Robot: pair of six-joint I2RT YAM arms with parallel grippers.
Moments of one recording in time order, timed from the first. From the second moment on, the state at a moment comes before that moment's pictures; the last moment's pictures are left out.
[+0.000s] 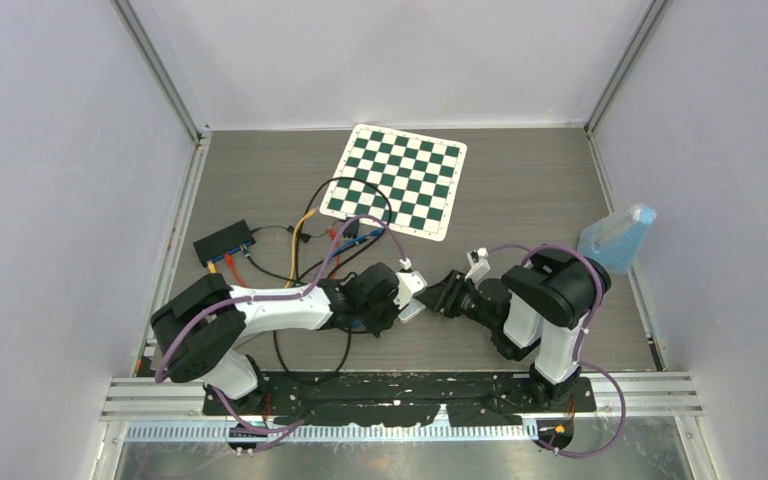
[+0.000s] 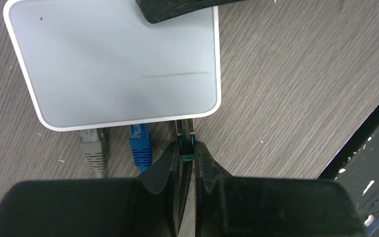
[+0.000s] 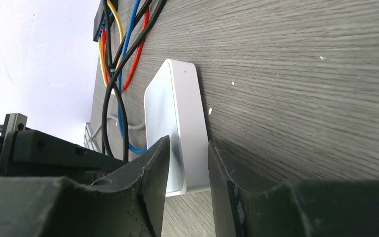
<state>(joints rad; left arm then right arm) -1.01 1.54 0.73 -0.12 0.04 -0.06 0.64 1.85 0.08 1.48 -0.23 0.99</state>
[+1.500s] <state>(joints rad) -0.99 1.55 0.60 0.24 0.12 -0.03 0.56 1.62 0.05 1.27 -0.14 1.27</state>
